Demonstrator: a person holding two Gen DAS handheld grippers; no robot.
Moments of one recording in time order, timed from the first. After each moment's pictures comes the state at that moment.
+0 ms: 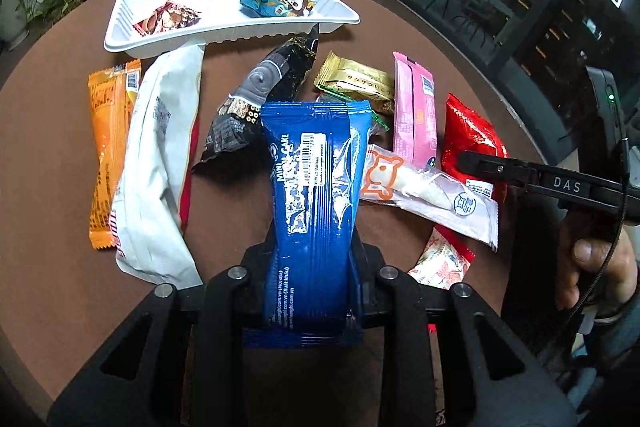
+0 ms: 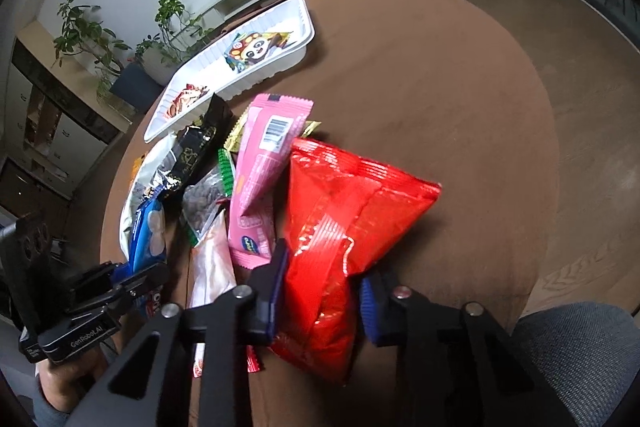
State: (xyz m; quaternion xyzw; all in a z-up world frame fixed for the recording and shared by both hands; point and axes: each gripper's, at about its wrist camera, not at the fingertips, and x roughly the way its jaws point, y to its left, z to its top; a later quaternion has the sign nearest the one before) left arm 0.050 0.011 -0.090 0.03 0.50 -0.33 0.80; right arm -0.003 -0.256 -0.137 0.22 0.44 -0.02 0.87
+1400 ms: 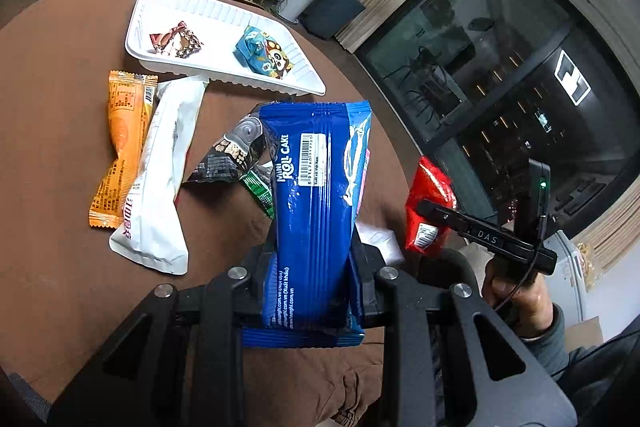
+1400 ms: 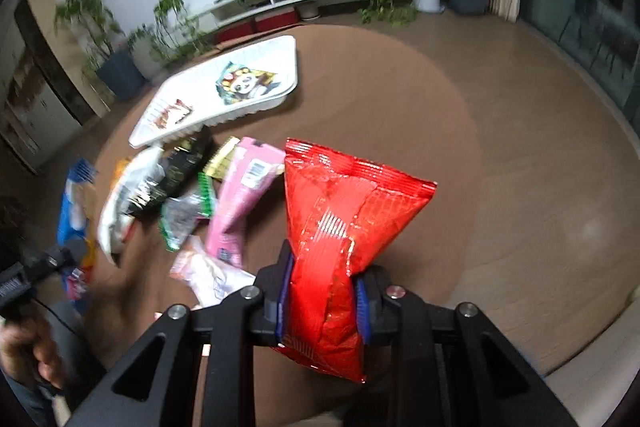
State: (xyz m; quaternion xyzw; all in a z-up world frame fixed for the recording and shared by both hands) left arm 0.044 0.062 -0.055 -0.16 0.45 -0.38 0.79; right arm -0.021 -0.261 -0.089 0.10 0.42 -0.08 0.90
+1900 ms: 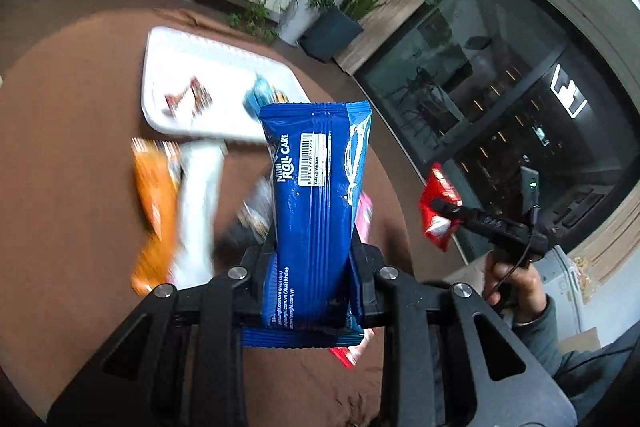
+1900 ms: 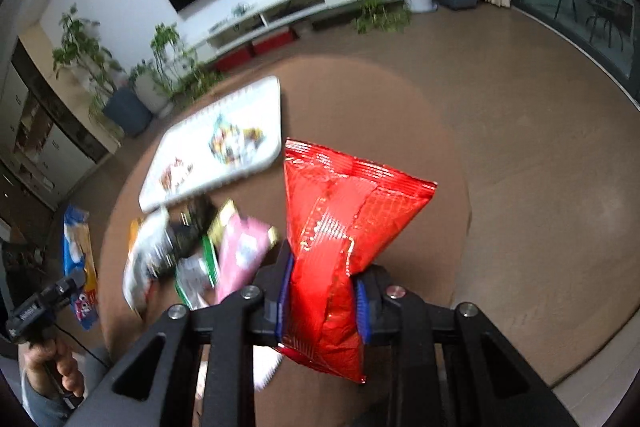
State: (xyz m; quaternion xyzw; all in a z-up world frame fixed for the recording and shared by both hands) left arm 0.083 0.093 -0.012 -0.17 0.42 -0.38 0.81; right arm 0.006 -0.318 -0.048 0.19 0.38 -0.06 0.90
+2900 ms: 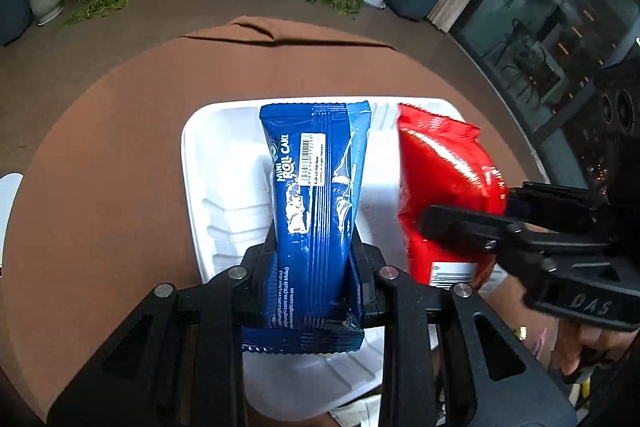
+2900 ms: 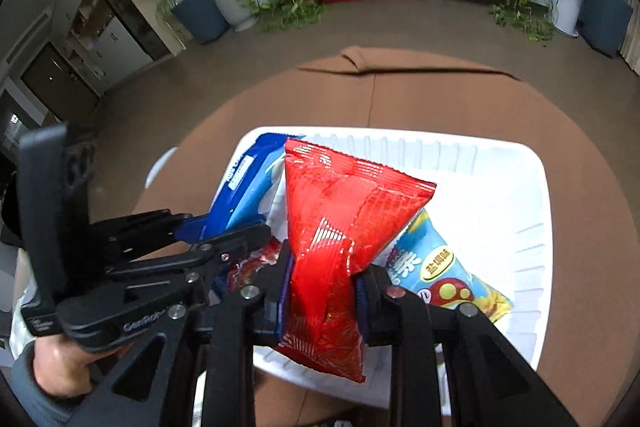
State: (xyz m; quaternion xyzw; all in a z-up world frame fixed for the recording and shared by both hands) left arm 0.322 0.038 -0.061 -0.02 0.51 -0.24 0.83; right arm 0.322 -0.170 -0.080 0.06 0.49 0.11 0.86
